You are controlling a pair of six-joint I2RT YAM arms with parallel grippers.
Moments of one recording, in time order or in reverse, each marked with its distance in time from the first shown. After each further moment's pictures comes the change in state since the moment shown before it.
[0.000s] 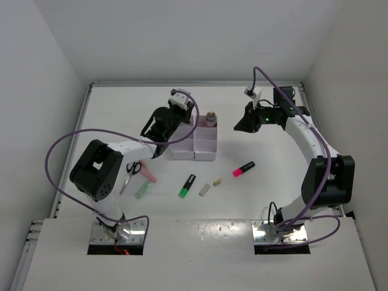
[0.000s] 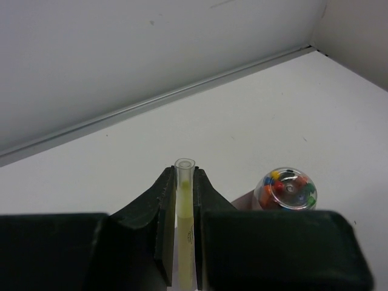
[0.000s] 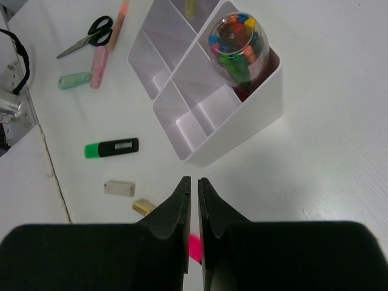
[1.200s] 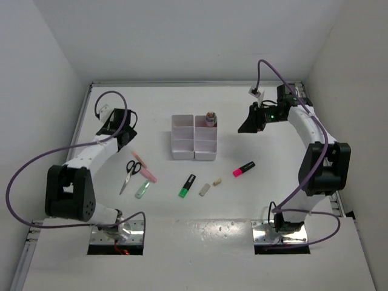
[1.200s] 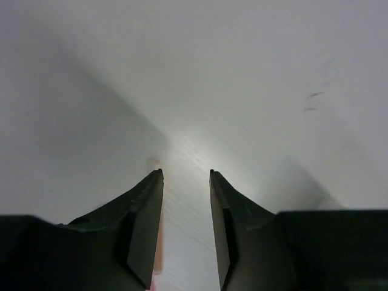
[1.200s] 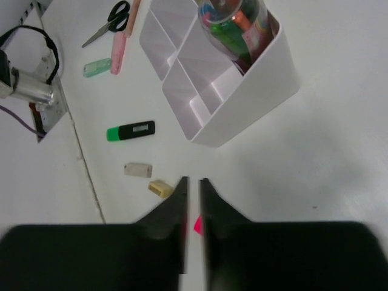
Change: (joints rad) left arm 0.399 -0.330 -0.024 -1.090 -0.412 -0.804; right arm -0.074 0.144 0.151 -0.266 -0.101 -0.143
